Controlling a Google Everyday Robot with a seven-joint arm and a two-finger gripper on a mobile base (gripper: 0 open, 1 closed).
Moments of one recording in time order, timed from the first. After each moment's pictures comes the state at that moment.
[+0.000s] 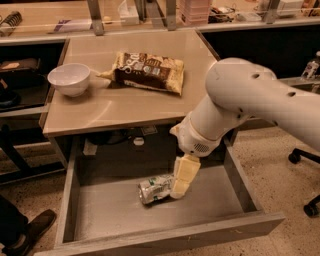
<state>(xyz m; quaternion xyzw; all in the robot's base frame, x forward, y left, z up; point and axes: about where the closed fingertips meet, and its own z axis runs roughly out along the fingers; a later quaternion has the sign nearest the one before) 0.464 -0.043 0.768 -0.67 0.71 0.15 0.17</state>
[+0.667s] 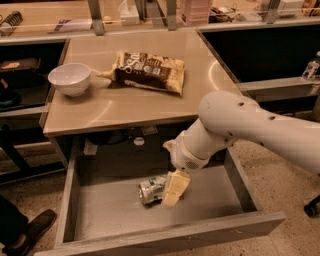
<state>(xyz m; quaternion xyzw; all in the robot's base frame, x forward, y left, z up) 0.461 -0.020 0.714 -0.66 0.70 0.18 0.19</state>
